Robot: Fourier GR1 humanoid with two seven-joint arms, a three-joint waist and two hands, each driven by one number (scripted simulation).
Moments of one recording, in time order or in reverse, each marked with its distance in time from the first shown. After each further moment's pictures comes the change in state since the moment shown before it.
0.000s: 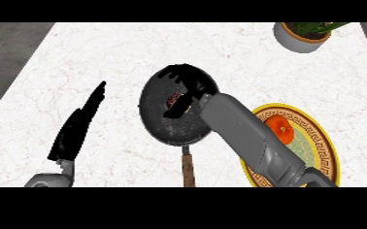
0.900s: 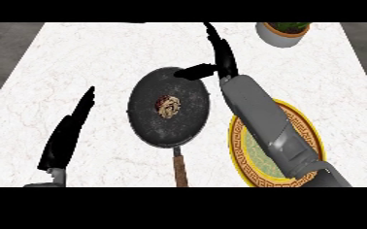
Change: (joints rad) left arm 0.062 0.001 0.034 -0.044 0.002 0.021 0.017; right arm -0.062 -0.043 -0.263 0.166 -0.323 -0.280 -0.312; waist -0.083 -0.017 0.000
